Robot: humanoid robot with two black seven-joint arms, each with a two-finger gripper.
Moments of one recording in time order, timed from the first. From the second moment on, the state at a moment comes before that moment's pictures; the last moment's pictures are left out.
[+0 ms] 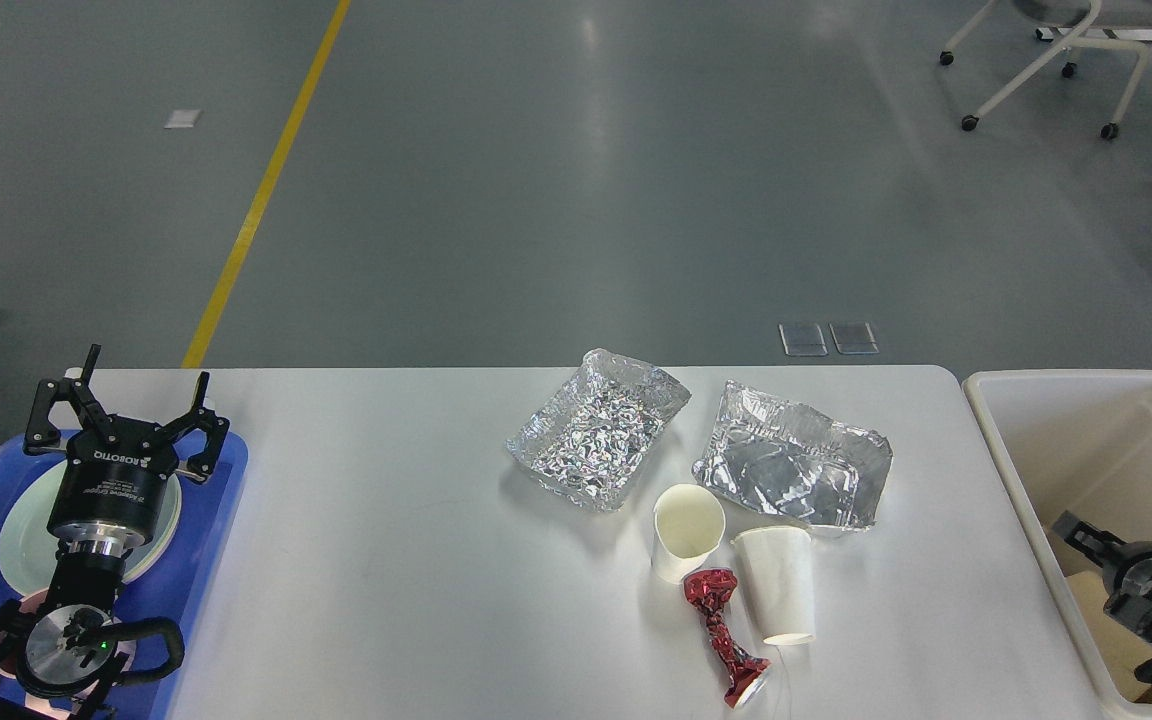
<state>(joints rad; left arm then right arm) -0.19 0.28 -1.31 -0.88 0.04 -0.56 -0.33 0.75 -0.43 -0.98 0.36 0.04 -0.13 0.01</state>
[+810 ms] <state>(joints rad) -0.19 0.28 -1.31 -0.88 0.04 -0.56 -0.33 1.77 -0.50 -1.27 1.00 -0.16 0.61 -0.16</state>
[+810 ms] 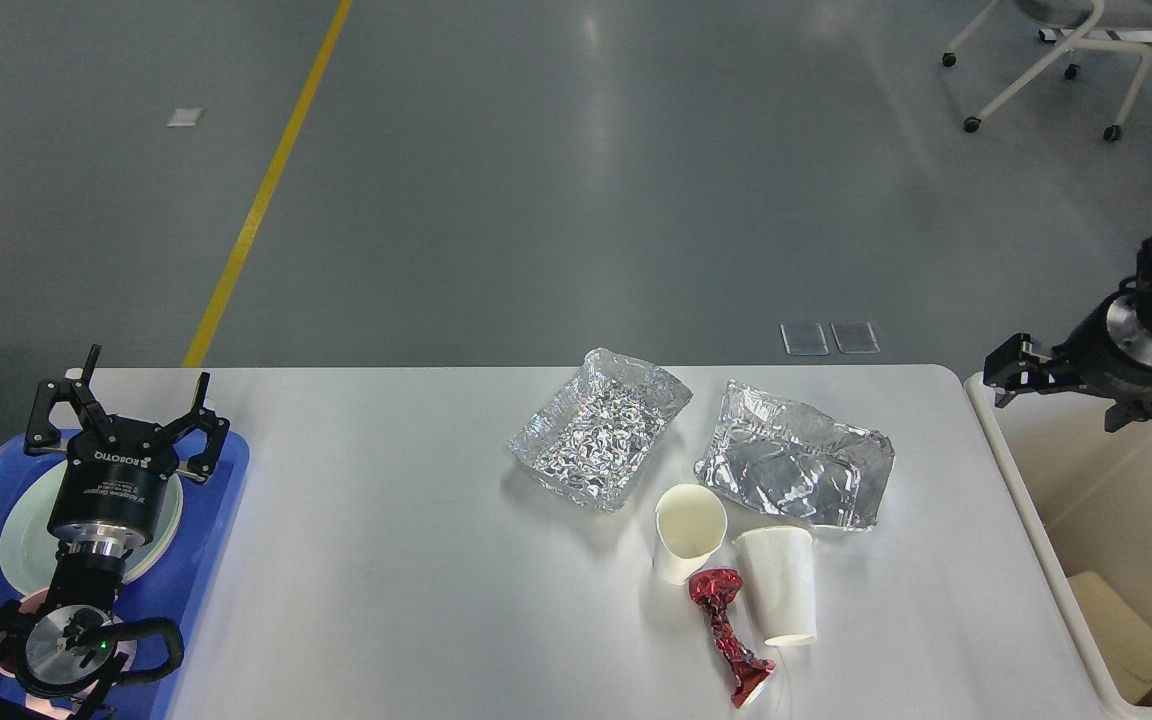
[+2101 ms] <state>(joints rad) -0.19 0.28 -1.31 -0.88 0.04 -0.56 -0.33 2.48 -0.28 -1.36 1.67 -0.01 0.65 -0.16</state>
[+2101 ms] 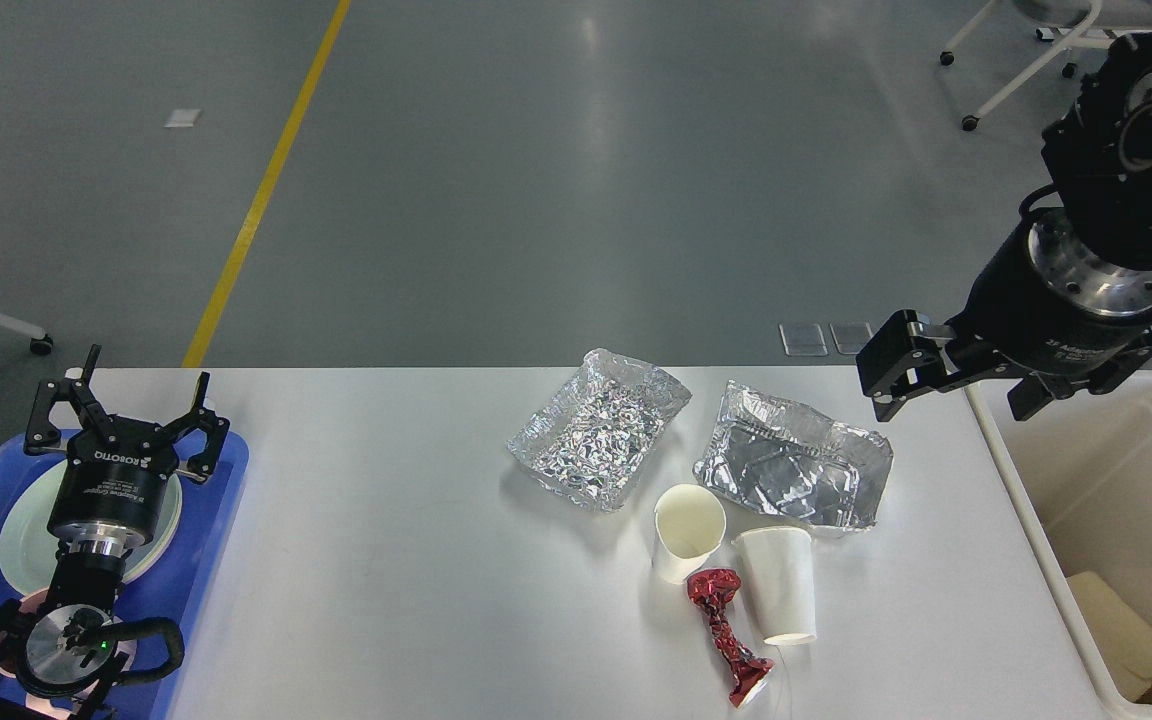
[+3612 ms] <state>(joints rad) -0.19 0.28 -1.31 -0.88 0.04 -0.56 -0.33 1.31 -0.15 -1.26 0.88 1.12 0.22 -0.16</state>
